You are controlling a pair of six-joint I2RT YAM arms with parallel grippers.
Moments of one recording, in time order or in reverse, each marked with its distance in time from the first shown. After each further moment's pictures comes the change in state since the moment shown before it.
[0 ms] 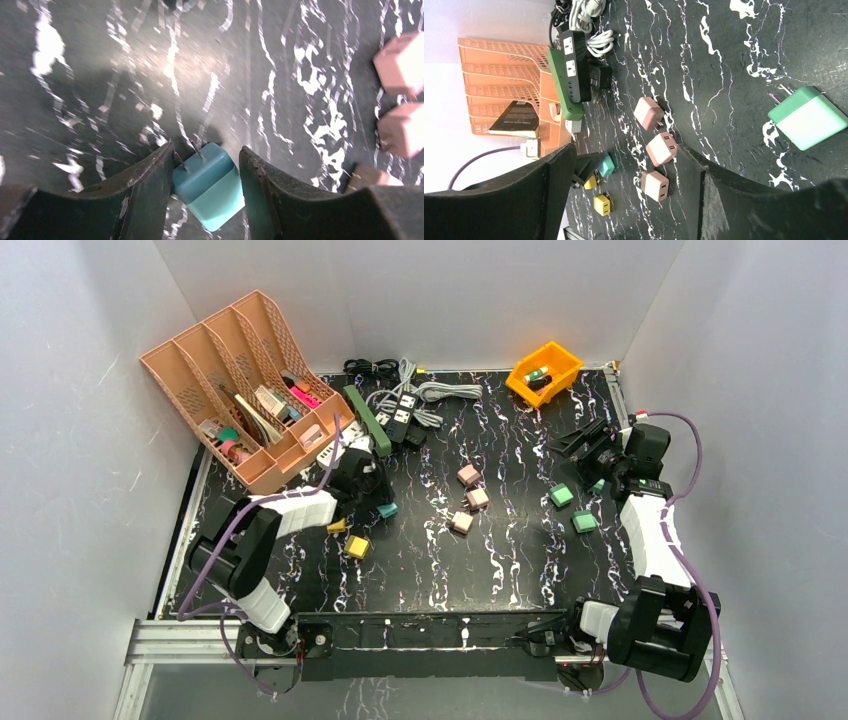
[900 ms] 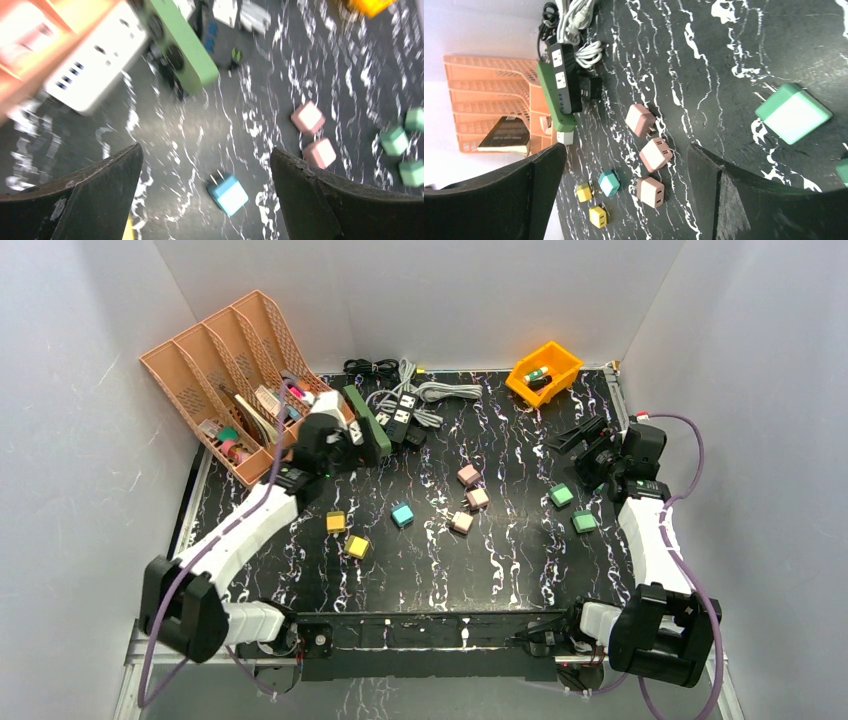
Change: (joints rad) left arm 0.024 -0.333 0.178 -0.302 -0.079 0.090; right arm 0.033 -0.025 0.001 -0.019 0.091 0.018
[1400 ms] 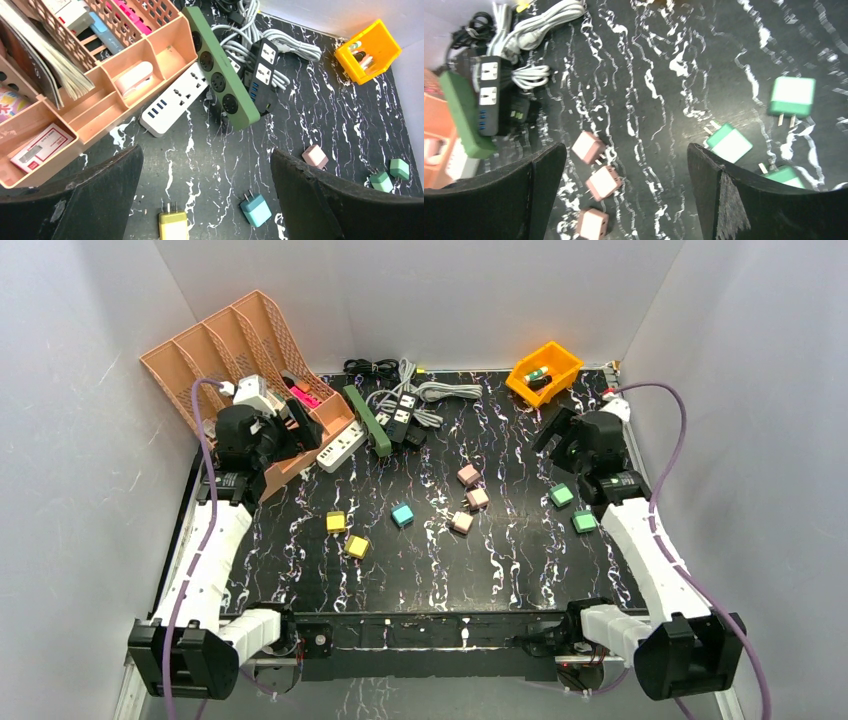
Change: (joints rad) left arm 0.380 -0.234 0.062 -0.100 0.223 0.101; right arm 0.301 -0.053 0.126 -0.130 0.553 -0.196
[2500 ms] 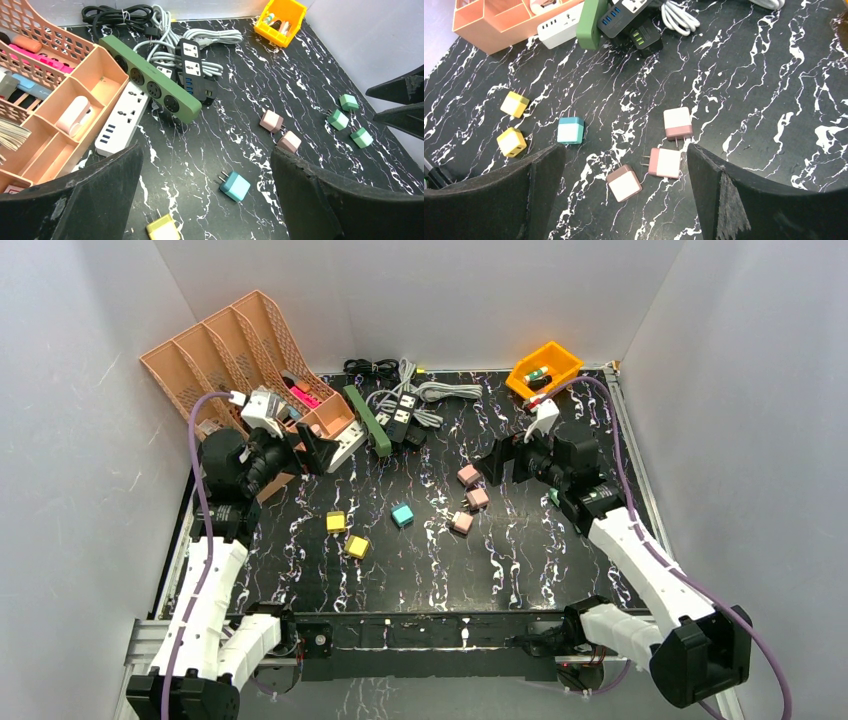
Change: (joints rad) left arm 0.037 -0.200 -0.118 0.096 0.332 0.150; right arm 0.261 -0.031 -0.094 0.231 -0.379 -0.418
